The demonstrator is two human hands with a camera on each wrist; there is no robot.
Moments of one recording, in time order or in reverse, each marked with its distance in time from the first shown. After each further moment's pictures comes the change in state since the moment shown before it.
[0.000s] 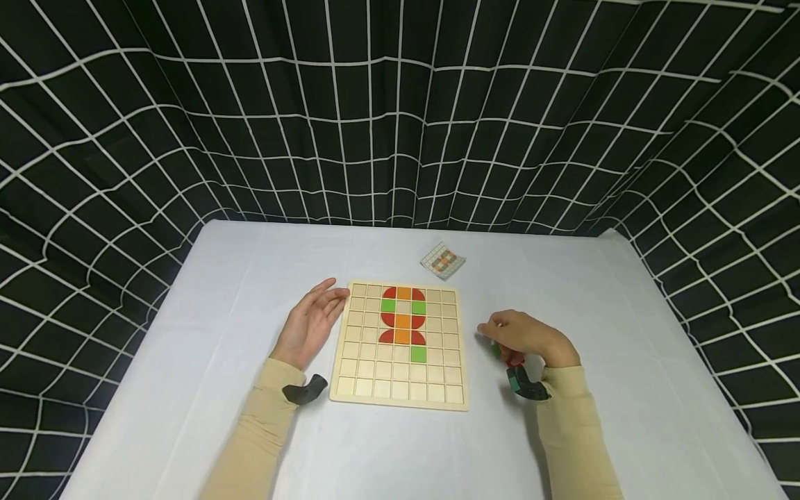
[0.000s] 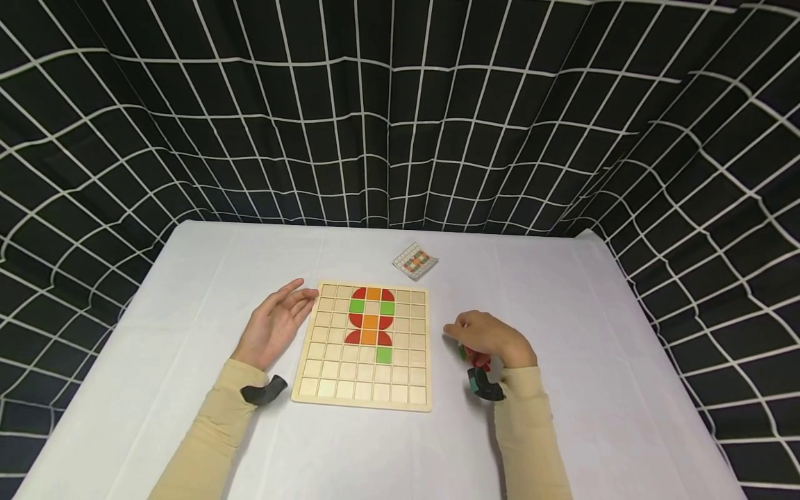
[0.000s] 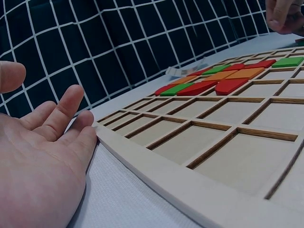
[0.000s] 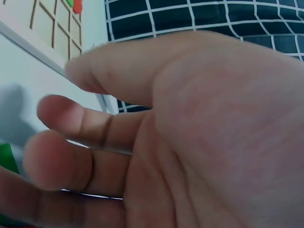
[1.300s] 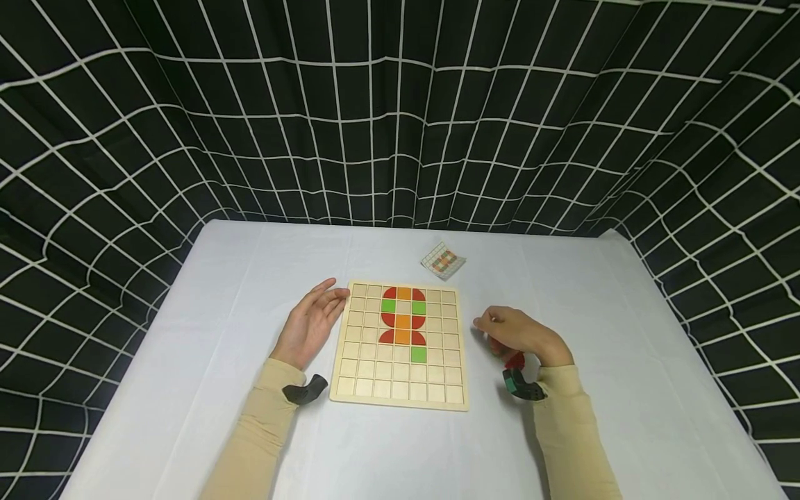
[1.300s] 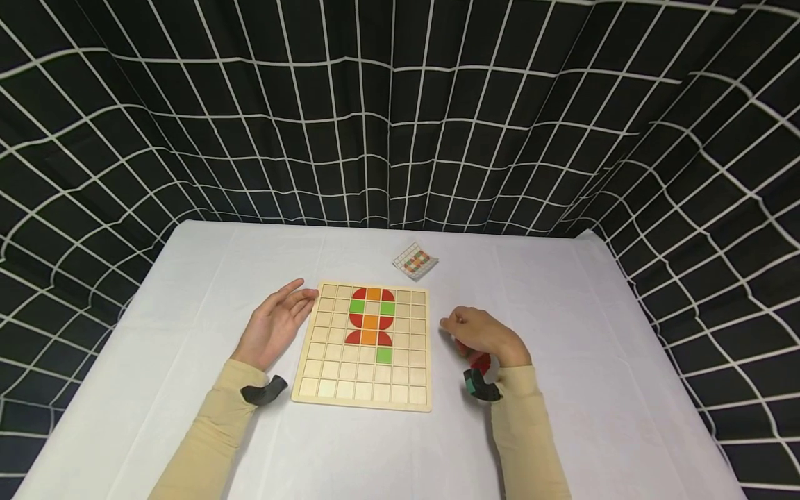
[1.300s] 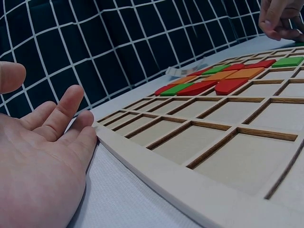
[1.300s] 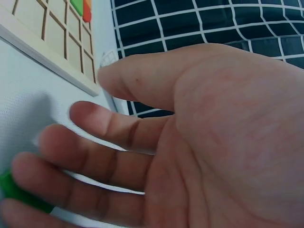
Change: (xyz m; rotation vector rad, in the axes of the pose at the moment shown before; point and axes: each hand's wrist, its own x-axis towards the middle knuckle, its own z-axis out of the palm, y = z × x) left_hand 0.000 0.000 0.000 -0.009 -0.002 -0.006; right_hand 0.008 -0.002 0.006 0.040 0.057 -0.005
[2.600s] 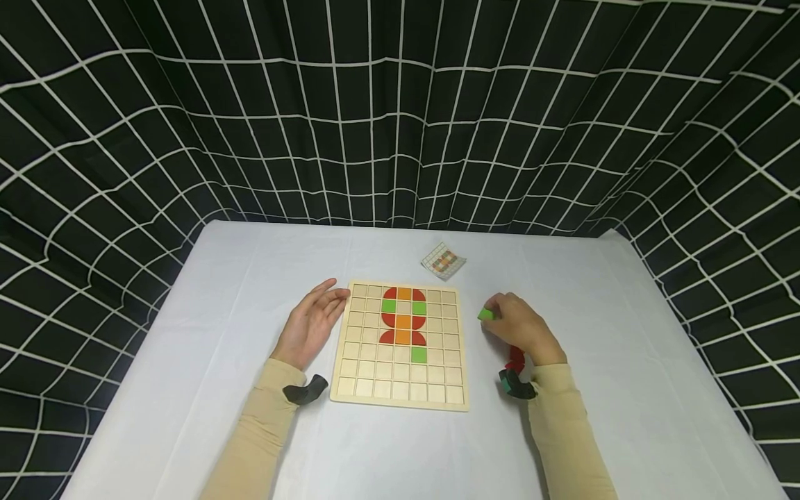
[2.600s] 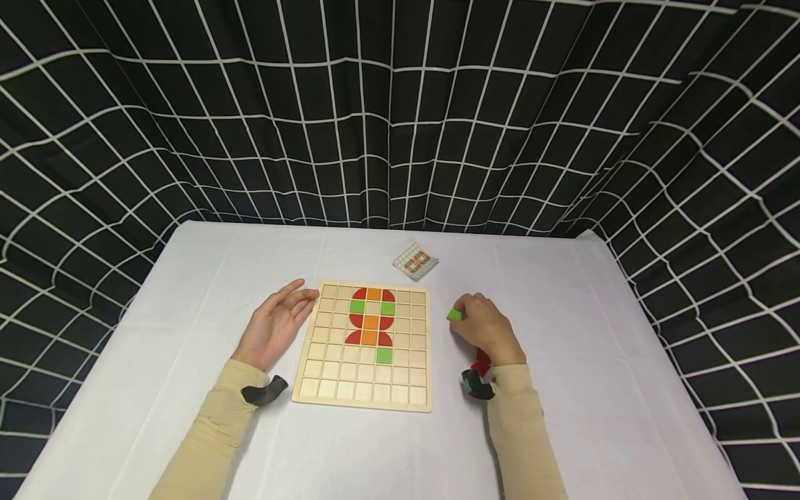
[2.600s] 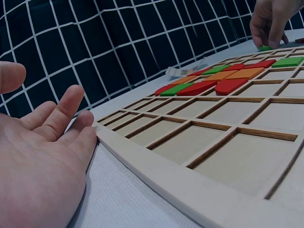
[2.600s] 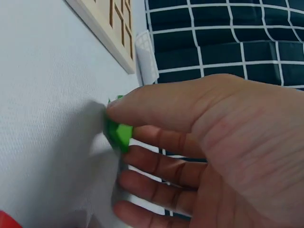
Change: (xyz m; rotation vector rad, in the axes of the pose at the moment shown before) left_hand 0.000 0.000 0.000 0.001 -0.002 -0.002; right_hand 0.018 0.010 0.002 -0.287 0.302 -0.077
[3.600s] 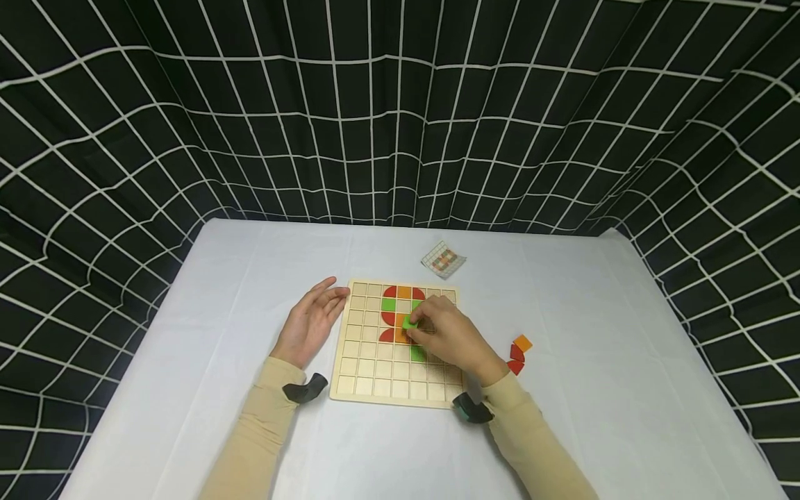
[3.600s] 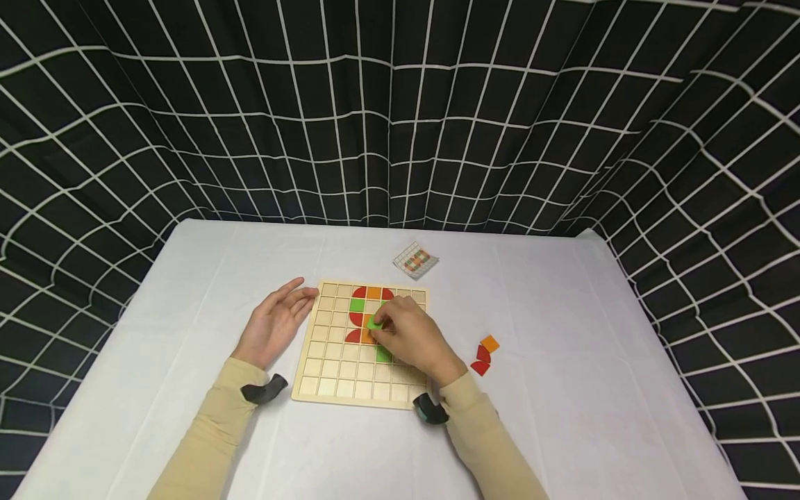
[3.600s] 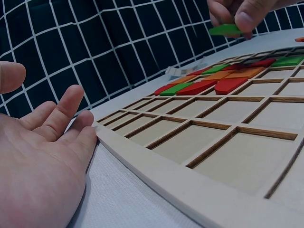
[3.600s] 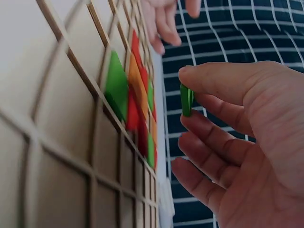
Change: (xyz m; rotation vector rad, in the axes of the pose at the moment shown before) left_hand 0.001 0.000 0.001 -0.003 0.011 0.000; right_hand -0.017 -0.096 0.047 0.157 0.097 -0.414
